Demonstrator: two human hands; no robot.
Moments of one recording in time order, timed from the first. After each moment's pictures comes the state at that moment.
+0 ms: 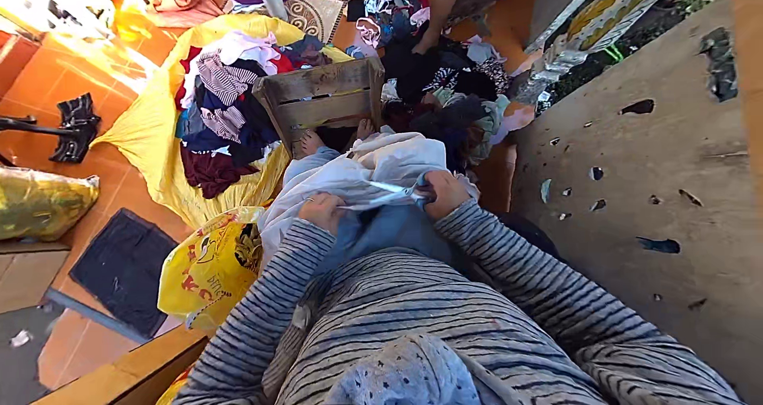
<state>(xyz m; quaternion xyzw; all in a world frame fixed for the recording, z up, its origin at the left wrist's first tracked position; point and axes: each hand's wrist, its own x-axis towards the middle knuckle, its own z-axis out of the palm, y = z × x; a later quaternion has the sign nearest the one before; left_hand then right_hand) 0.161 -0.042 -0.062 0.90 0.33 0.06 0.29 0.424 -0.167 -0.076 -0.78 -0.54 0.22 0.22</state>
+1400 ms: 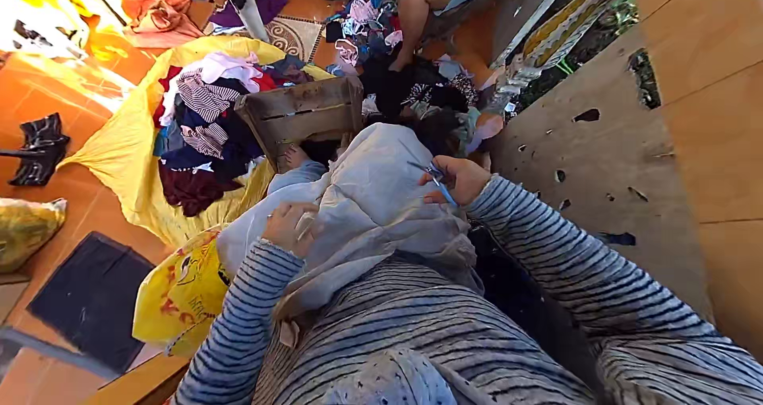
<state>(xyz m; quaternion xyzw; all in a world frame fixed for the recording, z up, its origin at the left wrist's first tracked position) 0.135 -0.039 -0.025 0.86 0.37 0.10 0.34 0.492 -0.172 -0.029 -0.71 -0.53 0.38 0.28</state>
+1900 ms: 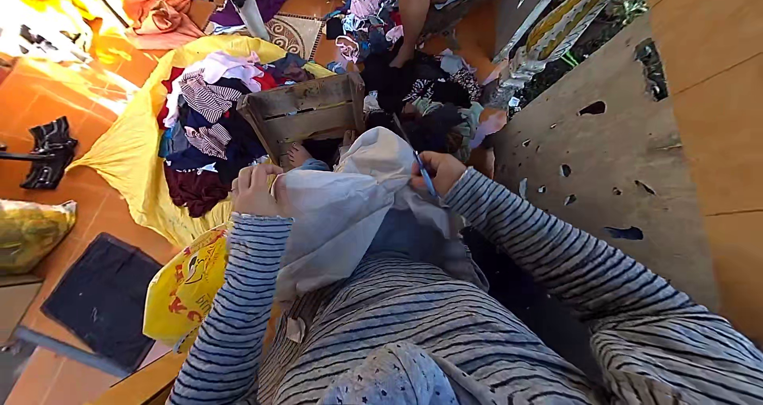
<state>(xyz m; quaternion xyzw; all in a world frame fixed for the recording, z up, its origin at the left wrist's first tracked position) 0.148 -0.006 -0.004 0.84 0.45 0.25 0.17 0.461 -0.150 -0.045 -0.72 -0.47 0.36 0.36</state>
